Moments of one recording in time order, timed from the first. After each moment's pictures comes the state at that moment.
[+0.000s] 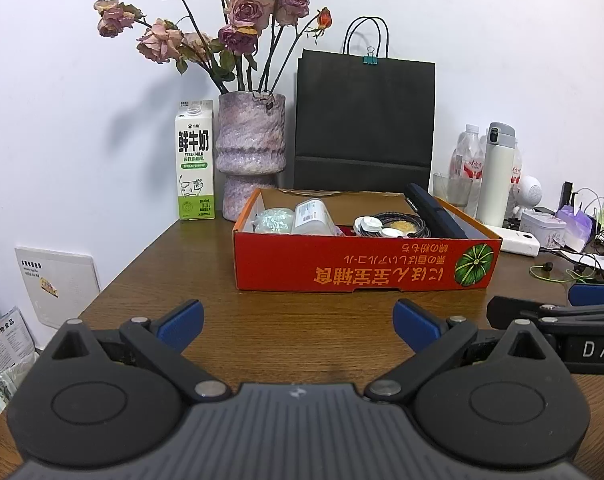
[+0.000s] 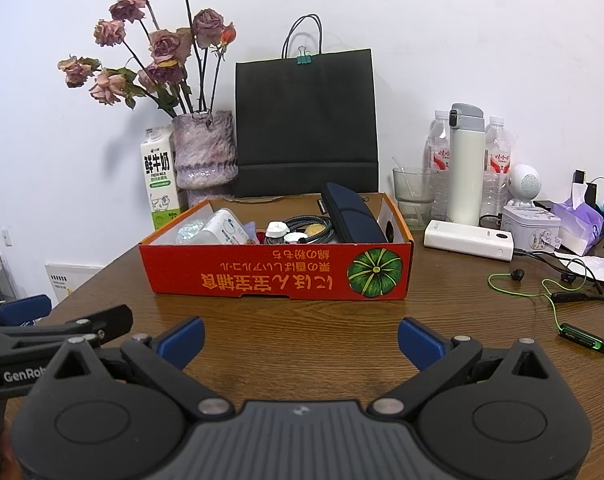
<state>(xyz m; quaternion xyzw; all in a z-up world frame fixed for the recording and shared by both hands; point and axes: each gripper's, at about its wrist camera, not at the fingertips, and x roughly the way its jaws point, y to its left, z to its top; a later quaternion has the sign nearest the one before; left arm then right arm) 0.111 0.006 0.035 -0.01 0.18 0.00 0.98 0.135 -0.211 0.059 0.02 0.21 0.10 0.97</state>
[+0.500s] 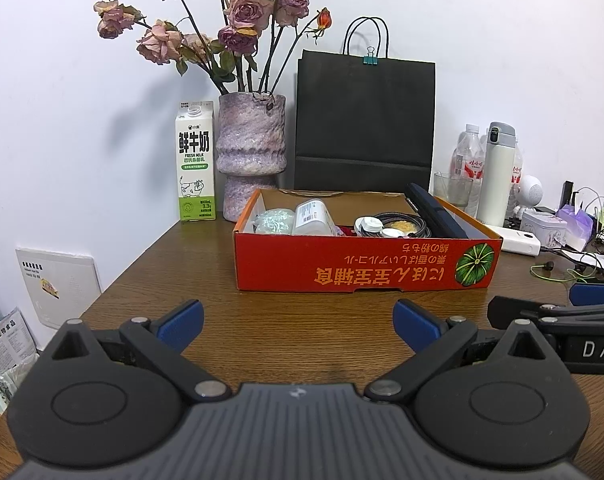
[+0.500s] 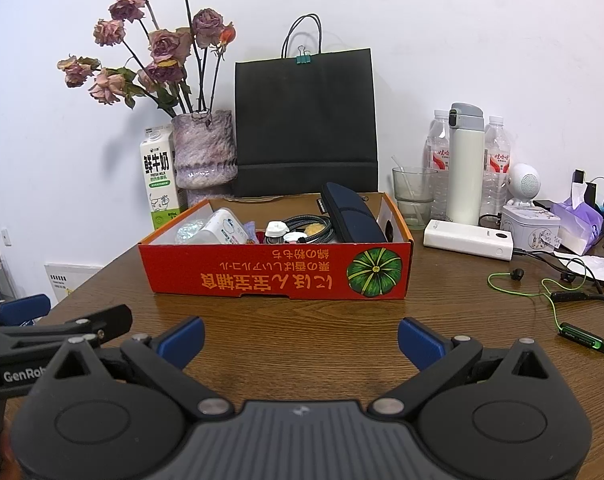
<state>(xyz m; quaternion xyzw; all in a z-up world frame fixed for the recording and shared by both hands) 0.111 0.005 0.034 -0.01 0.18 0.01 0.98 0.135 -0.211 0.059 0.02 0.21 0.11 0.97</state>
